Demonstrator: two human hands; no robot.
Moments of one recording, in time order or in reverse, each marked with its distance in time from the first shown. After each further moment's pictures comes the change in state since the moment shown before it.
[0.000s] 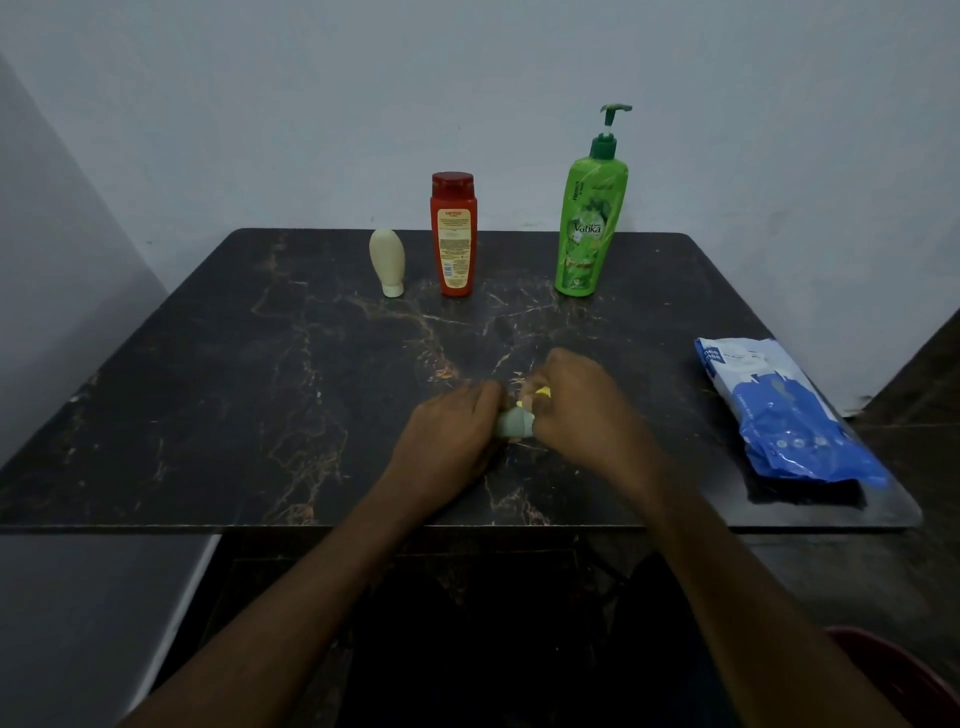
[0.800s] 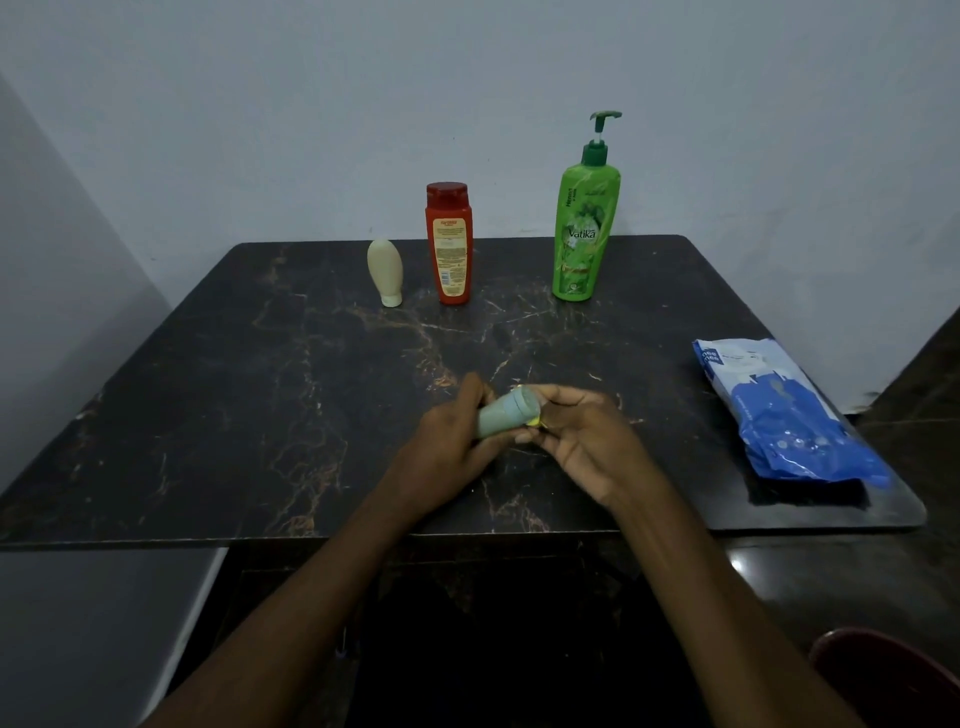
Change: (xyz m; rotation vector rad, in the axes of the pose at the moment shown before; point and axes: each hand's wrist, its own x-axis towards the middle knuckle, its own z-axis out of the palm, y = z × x) left_hand 0.000 0.000 -0.005 -0.568 -0.082 -0.199; right_hand -0.005 0.031 0.037 1.607 -0.144 0.316
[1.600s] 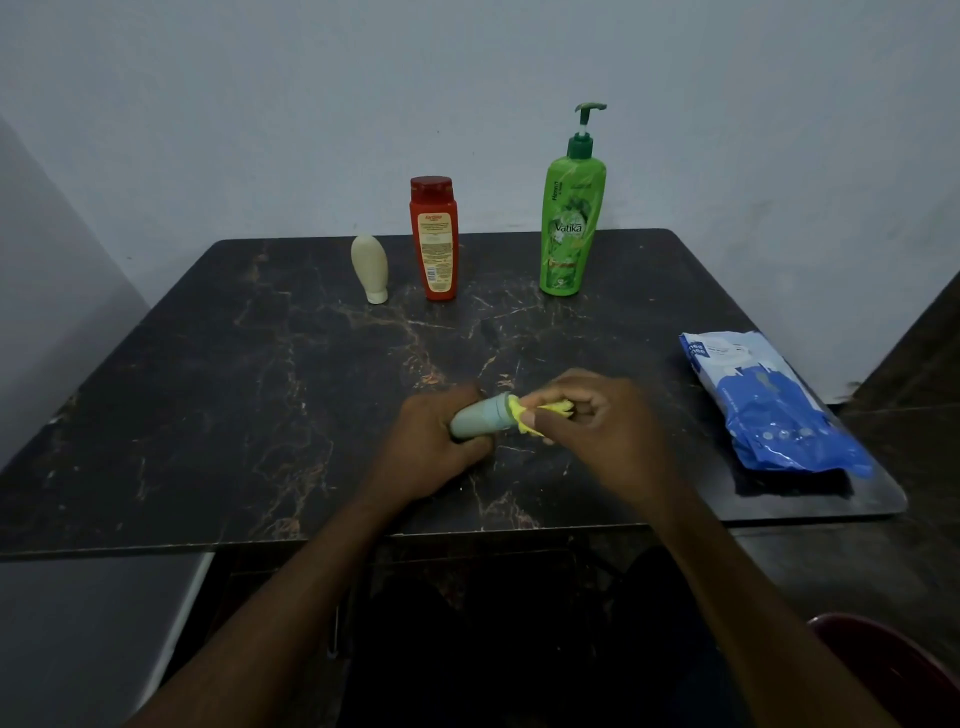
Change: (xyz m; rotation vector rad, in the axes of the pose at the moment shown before) left_hand 0.007 -0.005 -0.003 -0.095 0.052 0.025; right_hand -0.035 -0.027 -0.009 -0.955 0.065 -0.517
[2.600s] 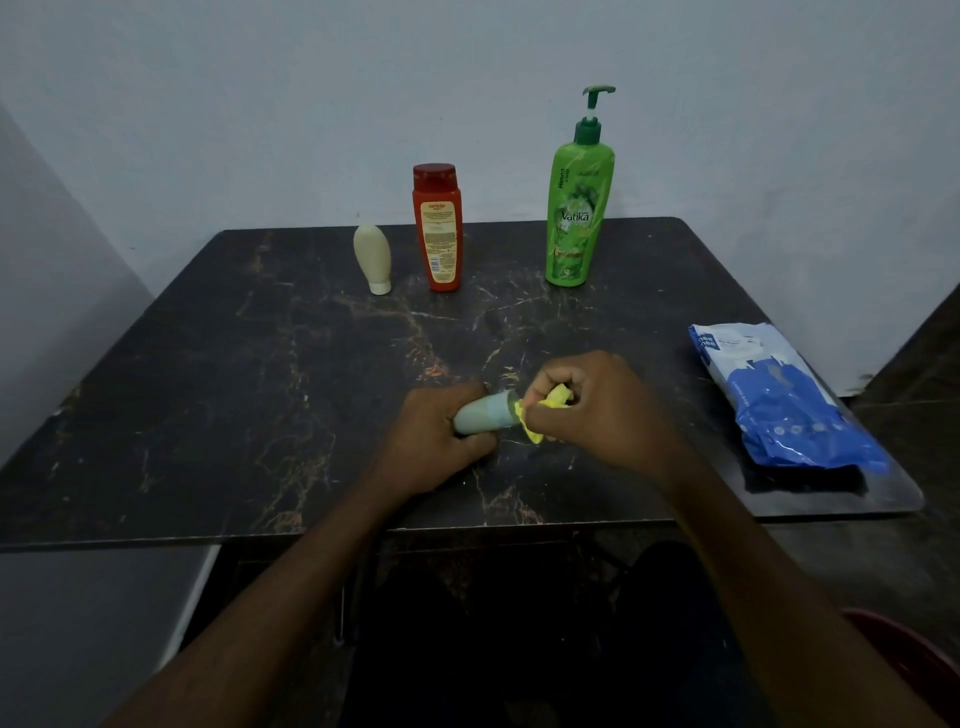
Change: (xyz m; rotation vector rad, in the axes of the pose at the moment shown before) left_hand 0.000 -0.004 -0.001 0.012 -0.014 0.011; right_hand 0.021 -0.016 -0.006 -0.155 -0.186 0.028
